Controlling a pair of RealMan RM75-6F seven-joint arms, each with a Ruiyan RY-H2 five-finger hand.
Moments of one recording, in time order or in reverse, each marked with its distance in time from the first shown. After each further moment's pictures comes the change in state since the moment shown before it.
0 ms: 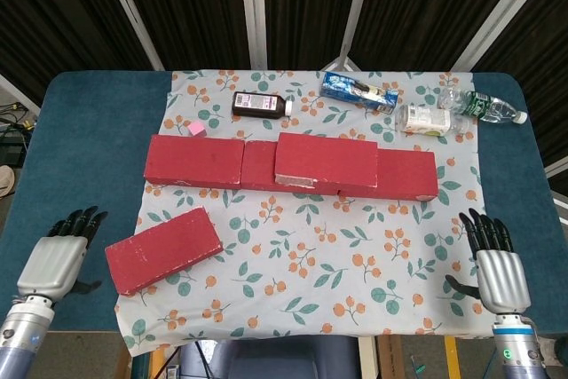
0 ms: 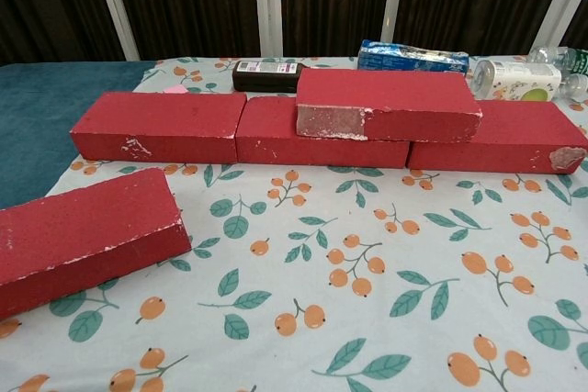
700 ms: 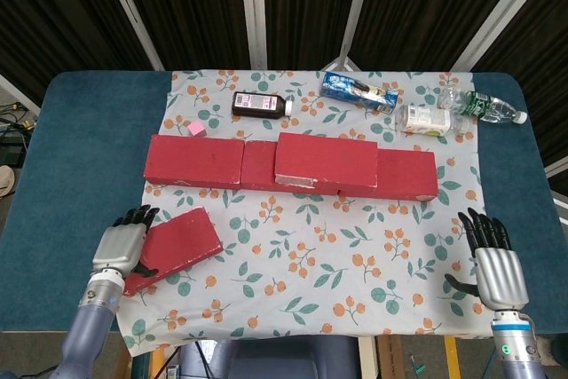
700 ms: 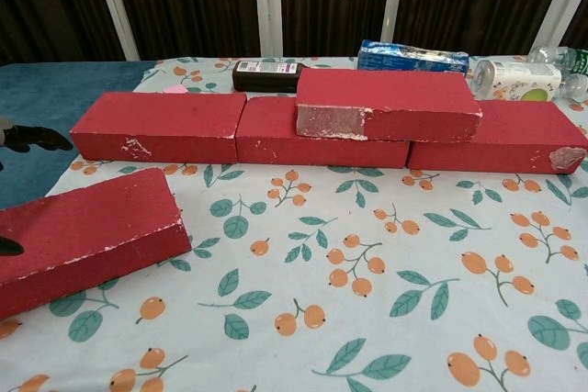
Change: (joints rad) left arm -0.285 -0.383 -0.119 0.094 -0.486 0.128 0.182; right arm -0.018 -0.005 0.047 0.020 0.006 -0.057 0.006
